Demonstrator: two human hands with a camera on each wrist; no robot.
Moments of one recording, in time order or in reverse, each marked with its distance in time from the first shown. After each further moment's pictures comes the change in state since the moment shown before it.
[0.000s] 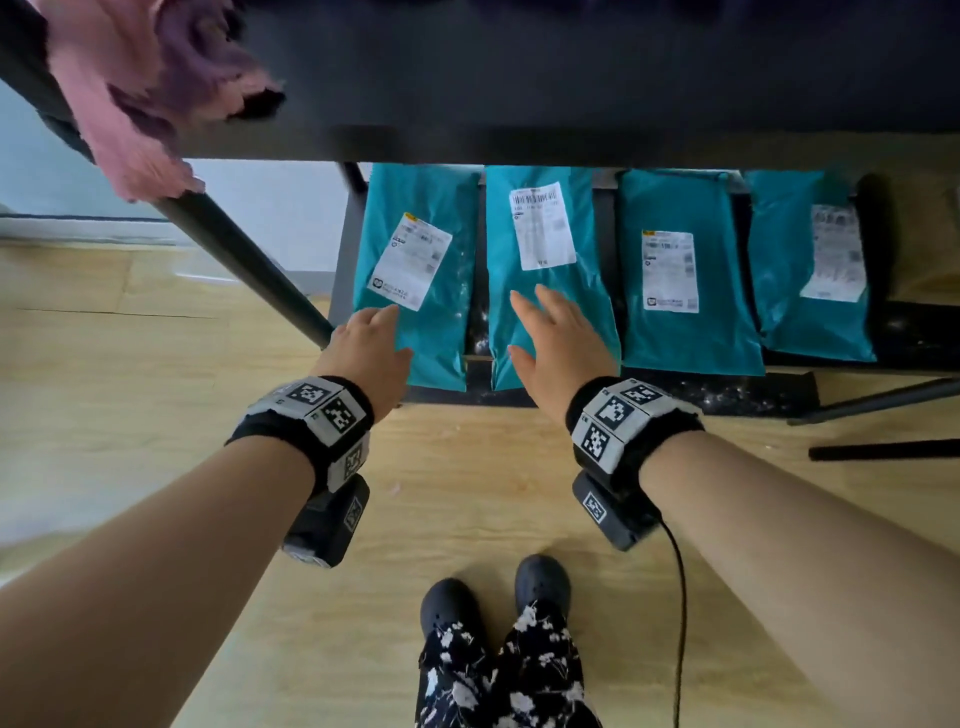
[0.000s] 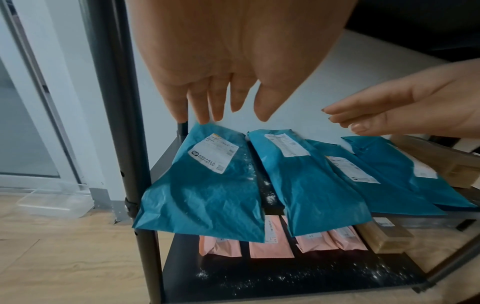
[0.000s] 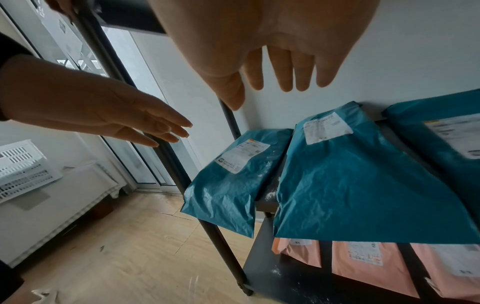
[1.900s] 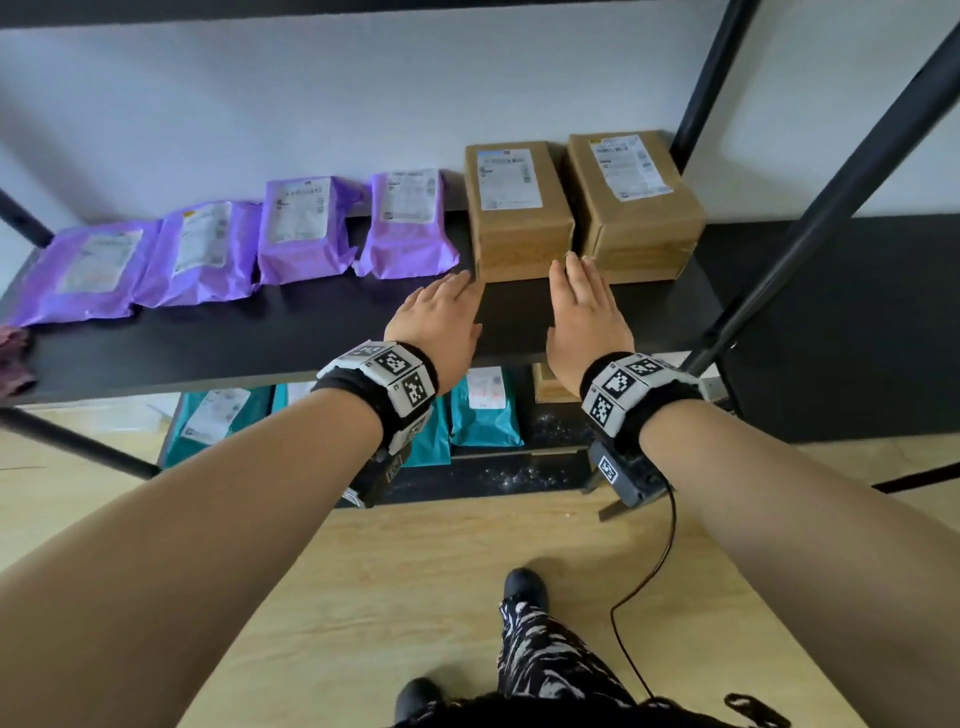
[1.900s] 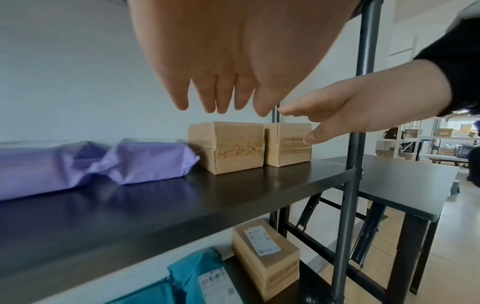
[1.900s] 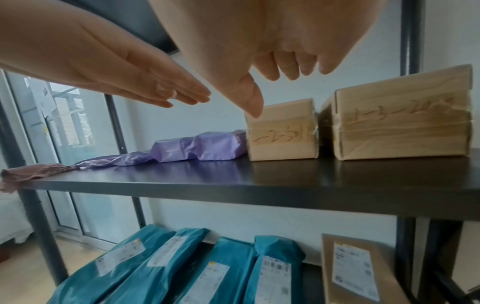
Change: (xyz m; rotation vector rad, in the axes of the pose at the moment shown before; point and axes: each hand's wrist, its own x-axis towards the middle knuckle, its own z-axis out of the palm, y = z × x) left_hand -0.131 0.519 -0.109 0.173 0.257 0.523; right_hand -0.188 0.300 -0.389 -0.209 0.370 0.102
